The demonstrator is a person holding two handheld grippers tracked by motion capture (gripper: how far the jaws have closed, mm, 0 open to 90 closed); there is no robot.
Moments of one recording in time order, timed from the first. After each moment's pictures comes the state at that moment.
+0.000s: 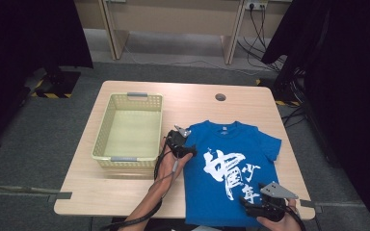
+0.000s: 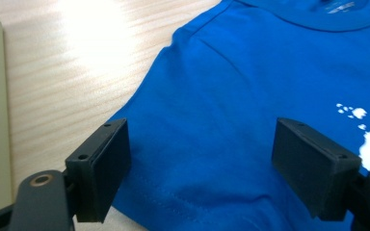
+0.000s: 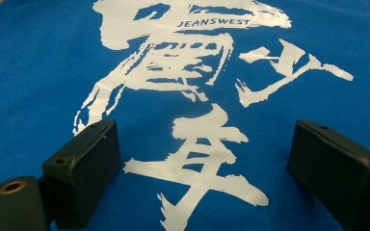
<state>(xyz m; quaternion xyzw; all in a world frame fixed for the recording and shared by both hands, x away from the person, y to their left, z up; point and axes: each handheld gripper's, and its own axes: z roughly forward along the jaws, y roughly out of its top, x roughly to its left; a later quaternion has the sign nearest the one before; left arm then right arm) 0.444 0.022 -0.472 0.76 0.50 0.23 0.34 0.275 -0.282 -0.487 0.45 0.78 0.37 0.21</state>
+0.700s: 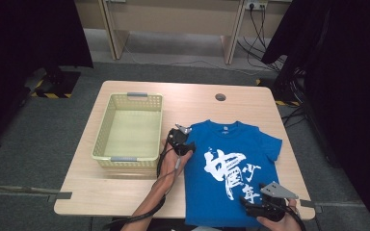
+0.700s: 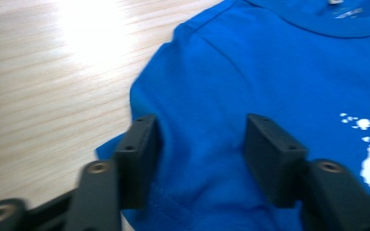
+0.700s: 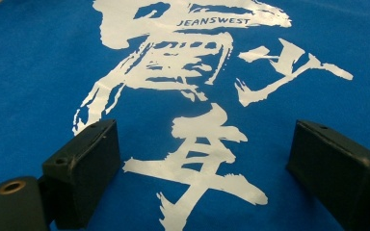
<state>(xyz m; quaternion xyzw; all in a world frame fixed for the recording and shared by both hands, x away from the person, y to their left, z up) 0.452 0.016 -0.473 0.76 0.51 0.21 0.35 0.275 -0.283 -0.487 0.45 0.78 0.37 0.21</state>
